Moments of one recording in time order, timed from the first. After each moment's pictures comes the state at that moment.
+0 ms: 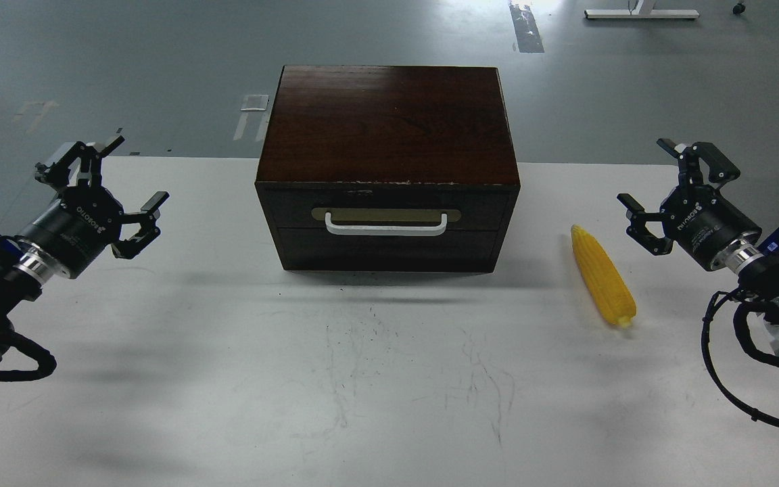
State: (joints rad) left arm -0.54 0.75 -0.53 -1.00 0.01 -0.49 -0.49; right arm 0.73 -0.66 0.22 0.81 0.12 0.49 0.49
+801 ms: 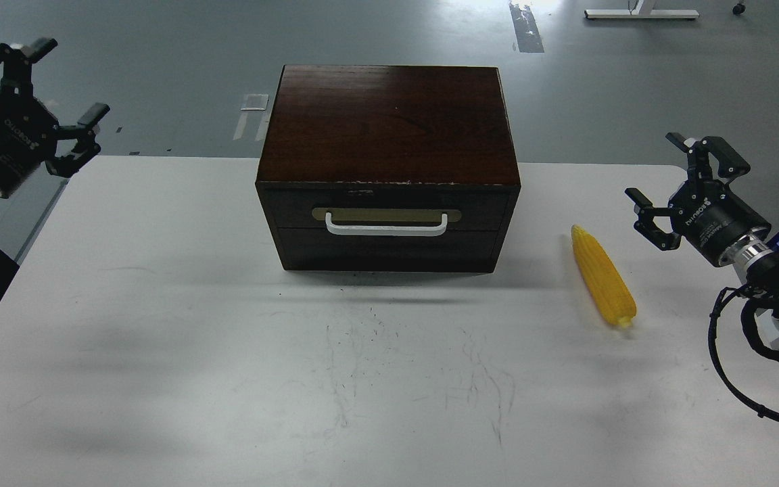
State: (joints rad) left arm -0.78 0.89 -0.54 -0.96 0.17 -0.49 -0.49; right arm 0.74 -0.68 0.23 0.81 0.12 0.49 0.49
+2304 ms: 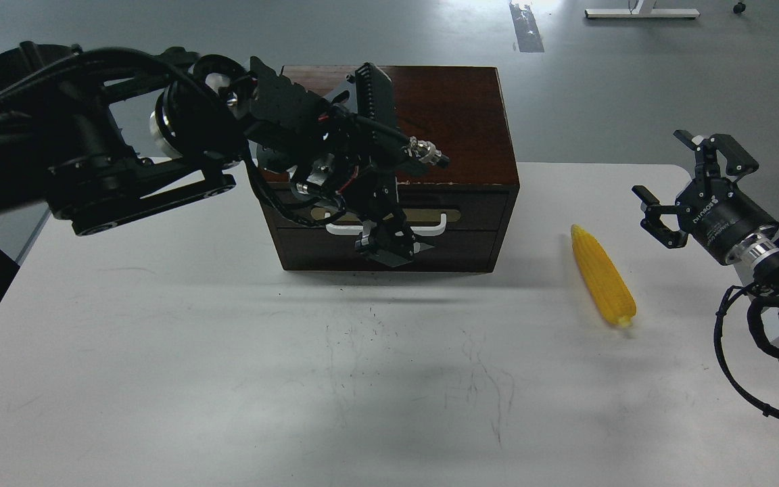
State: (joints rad) left arm -1.48 0.36 -0.07 -1.35 2.17 -0.49 -0.49; right arm 0.73 -0.69 0.24 0.81 0.12 0.49 0.49
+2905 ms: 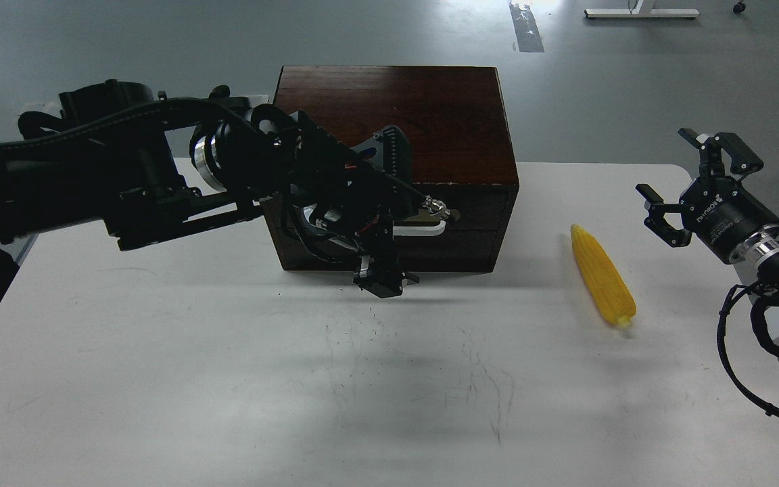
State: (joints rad) left arm -1.47 0.29 0.05 -1.23 2.18 -0.49 -0.49; right arm 0.73 -0.70 0.24 0.81 0.12 0.49 0.49
